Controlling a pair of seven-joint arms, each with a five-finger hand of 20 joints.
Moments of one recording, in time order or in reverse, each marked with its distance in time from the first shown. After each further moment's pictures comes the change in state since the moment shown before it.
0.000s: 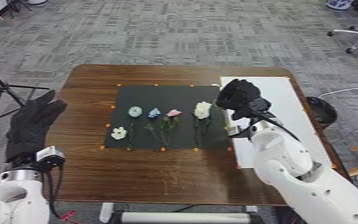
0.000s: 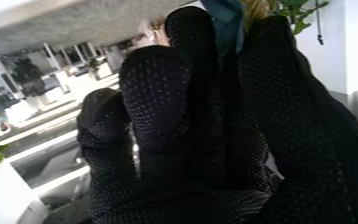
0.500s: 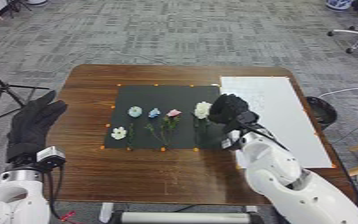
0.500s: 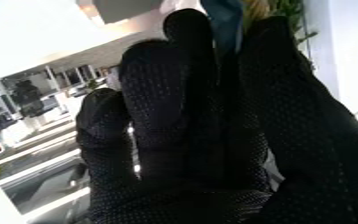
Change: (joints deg) left arm 0.0 -0.1 0.1 0.1 0.0 -0.2 -0.3; right arm -0.9 -1.6 -3.3 1.9 -1.4 -2.2 0.0
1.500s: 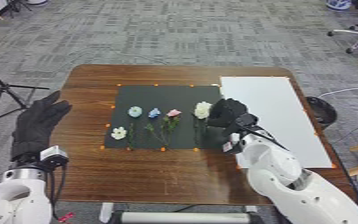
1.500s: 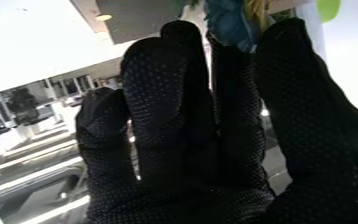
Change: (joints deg) left arm -0.9 0.0 0.7 0.5 0.2 -0.8 -1.0; right arm -0.2 0.9 0.2 0.5 0.0 -3.7 -0.9
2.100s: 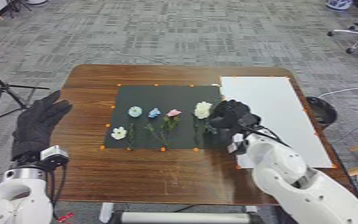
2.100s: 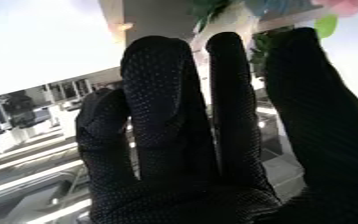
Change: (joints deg) left arm -0.1 -0.2 0.0 0.0 0.1 -0.1 0.0; right arm 0.0 1.2 1.4 0.1 -0.6 -3.1 -0.3
